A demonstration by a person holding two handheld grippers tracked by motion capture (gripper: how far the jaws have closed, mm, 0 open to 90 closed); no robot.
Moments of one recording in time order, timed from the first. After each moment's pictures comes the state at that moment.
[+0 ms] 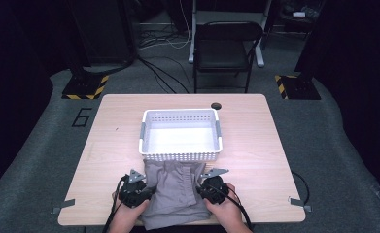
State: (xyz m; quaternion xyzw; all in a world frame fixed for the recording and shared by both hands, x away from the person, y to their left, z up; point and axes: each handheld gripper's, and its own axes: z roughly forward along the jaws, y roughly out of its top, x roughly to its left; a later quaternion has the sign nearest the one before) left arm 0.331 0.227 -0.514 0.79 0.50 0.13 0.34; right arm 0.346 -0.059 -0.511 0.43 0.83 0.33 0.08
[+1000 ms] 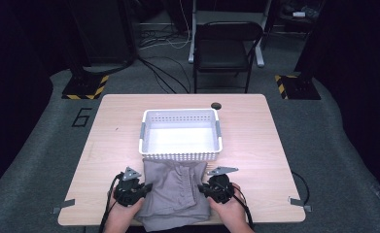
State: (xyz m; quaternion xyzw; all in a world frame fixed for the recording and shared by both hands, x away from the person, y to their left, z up) left arm 0.325 0.236 -0.486 0.79 0.48 0.12 0.36; right arm 0.341 -0.074 -0.492 0.45 0.81 0.38 0.06
